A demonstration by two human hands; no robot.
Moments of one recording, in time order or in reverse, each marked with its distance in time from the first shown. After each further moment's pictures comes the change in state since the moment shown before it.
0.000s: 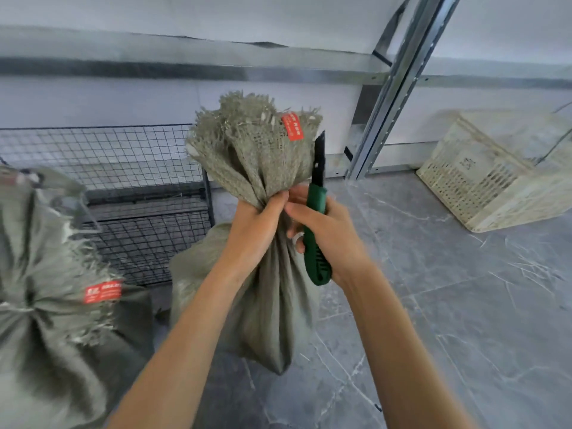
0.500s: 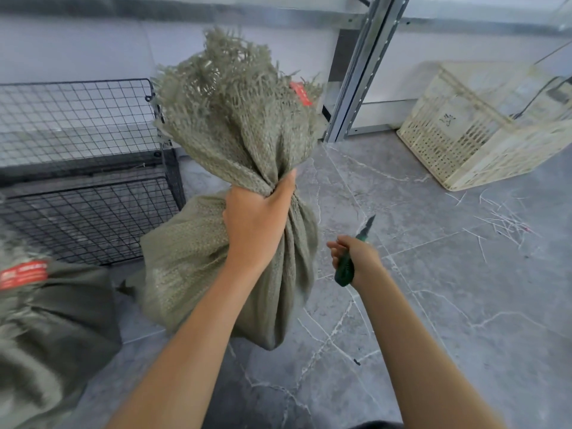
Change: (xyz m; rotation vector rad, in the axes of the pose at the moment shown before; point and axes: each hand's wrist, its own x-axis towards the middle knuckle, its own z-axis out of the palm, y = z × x) left_hand -0.026 -0.032 0.055 0.248 0.193 0.185; right_hand -0.001 0.136 -0.138 0.260 0.653 0.606
